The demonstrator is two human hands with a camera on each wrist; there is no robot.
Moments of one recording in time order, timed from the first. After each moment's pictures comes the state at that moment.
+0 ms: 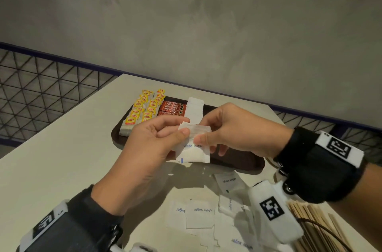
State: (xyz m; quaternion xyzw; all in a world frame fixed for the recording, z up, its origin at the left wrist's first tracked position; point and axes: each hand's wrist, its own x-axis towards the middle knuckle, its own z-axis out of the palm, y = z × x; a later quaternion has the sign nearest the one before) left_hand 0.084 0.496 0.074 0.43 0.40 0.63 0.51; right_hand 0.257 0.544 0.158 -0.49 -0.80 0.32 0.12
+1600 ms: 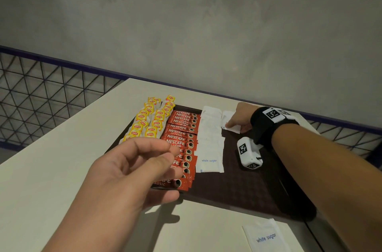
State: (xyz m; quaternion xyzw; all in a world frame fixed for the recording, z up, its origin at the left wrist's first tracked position) left_hand 0.062 0.520 0.068 0.34 0.44 0.68 0.49; right_hand 0.258 0.815 0.083 -0.69 -0.69 0.20 0.05
